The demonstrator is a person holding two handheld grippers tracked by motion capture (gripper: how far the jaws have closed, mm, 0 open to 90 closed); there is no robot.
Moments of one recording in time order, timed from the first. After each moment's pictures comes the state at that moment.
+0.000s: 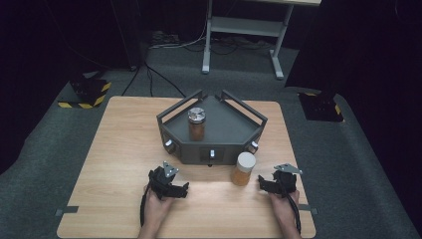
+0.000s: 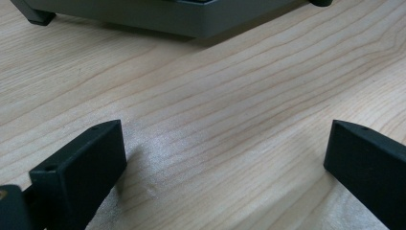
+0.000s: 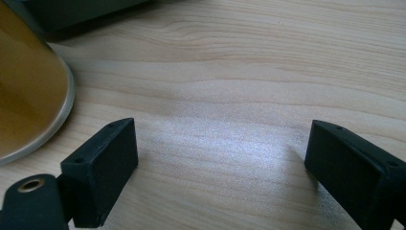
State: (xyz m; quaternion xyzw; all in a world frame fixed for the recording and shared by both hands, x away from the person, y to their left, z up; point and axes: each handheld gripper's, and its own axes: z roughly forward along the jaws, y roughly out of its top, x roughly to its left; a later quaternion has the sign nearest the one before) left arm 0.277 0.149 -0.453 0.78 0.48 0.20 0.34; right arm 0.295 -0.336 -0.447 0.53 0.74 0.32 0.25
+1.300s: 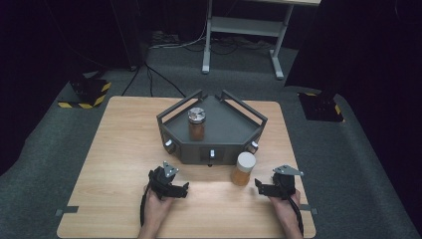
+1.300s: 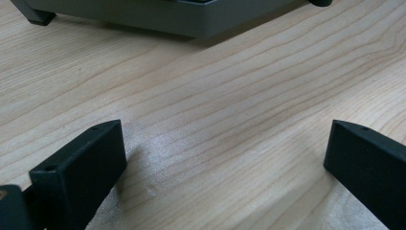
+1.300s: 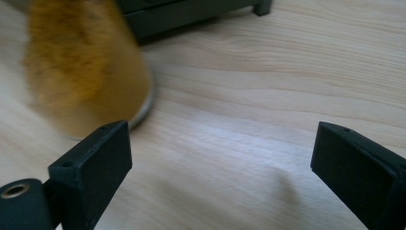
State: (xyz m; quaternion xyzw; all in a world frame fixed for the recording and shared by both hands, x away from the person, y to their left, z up) left arm 0.277 0.149 -0.453 0.78 0.48 0.20 0.34; right arm 0.284 -0.347 -0.434 0.48 0.77 0.36 0.21
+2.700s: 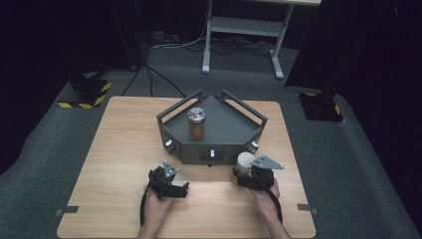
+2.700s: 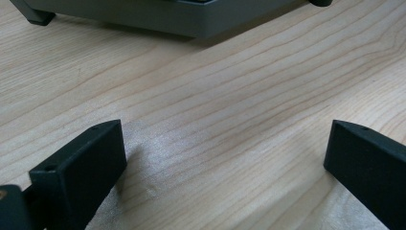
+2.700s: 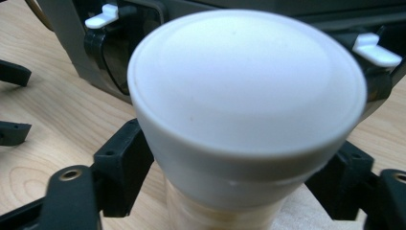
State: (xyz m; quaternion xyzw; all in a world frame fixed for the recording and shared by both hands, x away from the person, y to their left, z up) left arm 0.278 0.149 -0.453 0.78 0.48 0.20 0.34; right arm 0.281 -0.289 -0.414 0.41 0.77 0.43 0.24
